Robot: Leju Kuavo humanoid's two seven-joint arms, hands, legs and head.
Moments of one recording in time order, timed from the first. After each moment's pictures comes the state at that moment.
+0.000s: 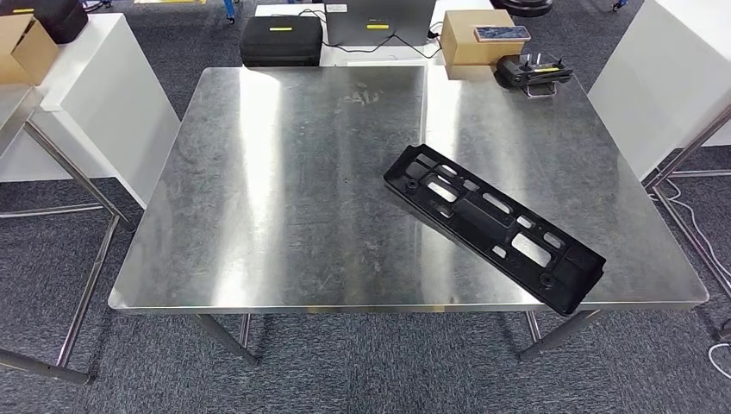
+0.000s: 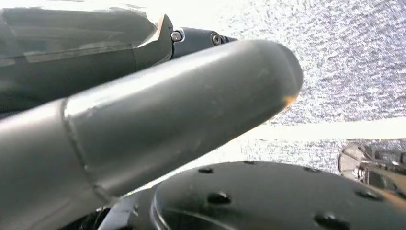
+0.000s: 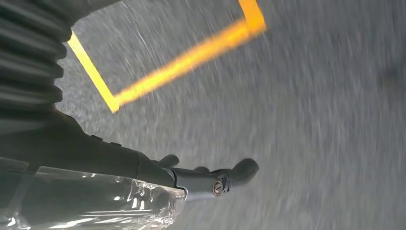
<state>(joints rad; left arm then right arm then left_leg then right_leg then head) -0.09 -0.20 -1.45 -0.10 1.34 0.49 0.06 -0.11 0.08 -1.48 -0.39 0.95 -0.37 -0.47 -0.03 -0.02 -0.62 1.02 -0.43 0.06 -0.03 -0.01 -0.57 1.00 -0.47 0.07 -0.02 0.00</state>
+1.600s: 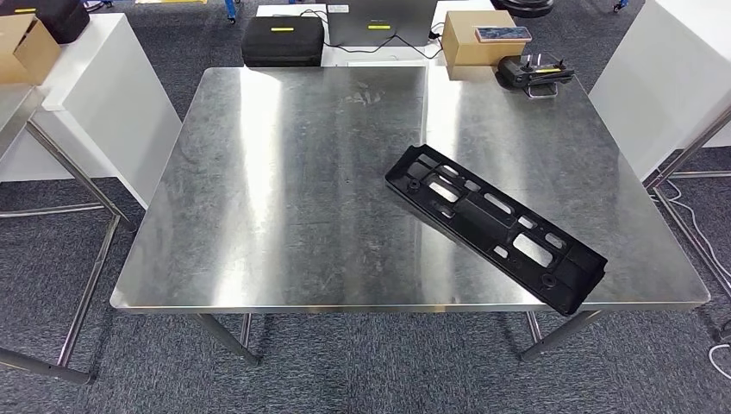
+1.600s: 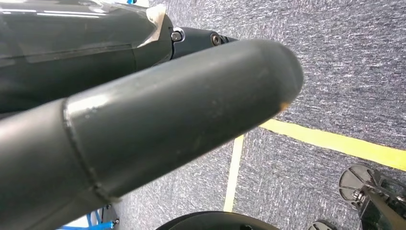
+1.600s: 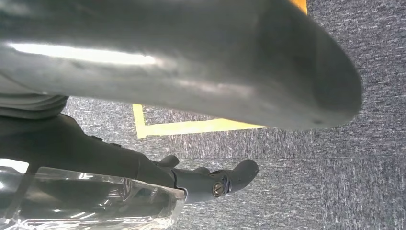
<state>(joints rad) -0.09 -0.15 -1.34 -0.10 1.51 0.52 0.07 -0.07 0.16 -1.30 -0.28 1.06 -0.31 -0.38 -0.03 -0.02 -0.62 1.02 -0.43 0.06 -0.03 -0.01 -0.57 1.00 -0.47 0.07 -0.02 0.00</state>
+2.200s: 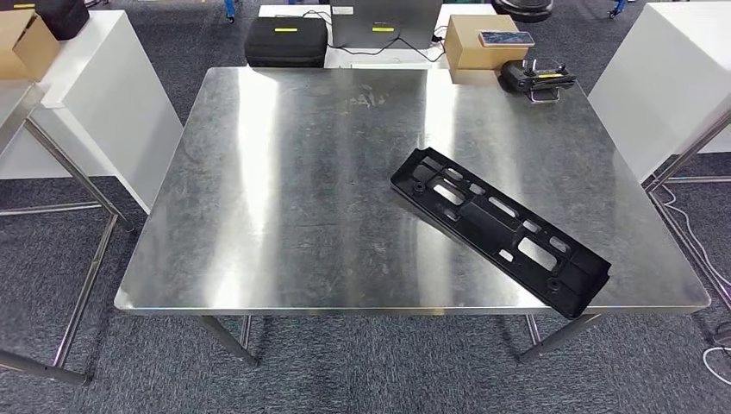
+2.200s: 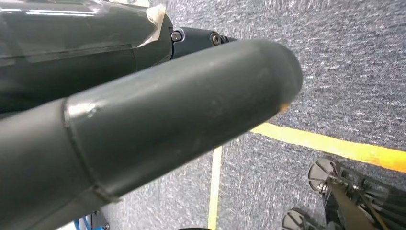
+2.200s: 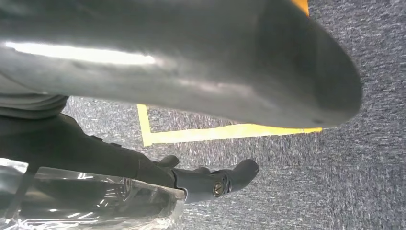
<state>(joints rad) -0.09 -0.07 -1.34 -0.10 1.49 0.37 0.02 -0.07 0.18 -1.30 -0.27 1.05 -0.32 -0.34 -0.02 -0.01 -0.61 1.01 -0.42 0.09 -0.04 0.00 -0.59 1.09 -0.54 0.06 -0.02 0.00</state>
